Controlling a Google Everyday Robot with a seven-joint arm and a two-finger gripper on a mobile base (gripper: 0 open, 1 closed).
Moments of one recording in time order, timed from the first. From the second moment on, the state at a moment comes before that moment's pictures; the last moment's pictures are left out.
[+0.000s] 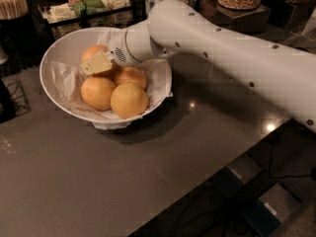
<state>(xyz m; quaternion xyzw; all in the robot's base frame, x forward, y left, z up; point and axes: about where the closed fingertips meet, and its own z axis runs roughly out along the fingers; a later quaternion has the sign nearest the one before) 0.643 0.140 0.911 -0.44 0.74 0.26 0.45</state>
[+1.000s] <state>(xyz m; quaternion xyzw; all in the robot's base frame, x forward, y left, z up) 0.624 0.103 0.967 -0.44 0.69 0.27 0.51</state>
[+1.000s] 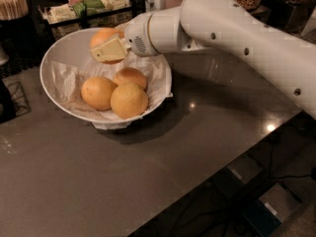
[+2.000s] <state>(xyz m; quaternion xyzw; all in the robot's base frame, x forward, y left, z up) 0.602 0.057 0.986 -0.54 0.63 0.31 0.46</state>
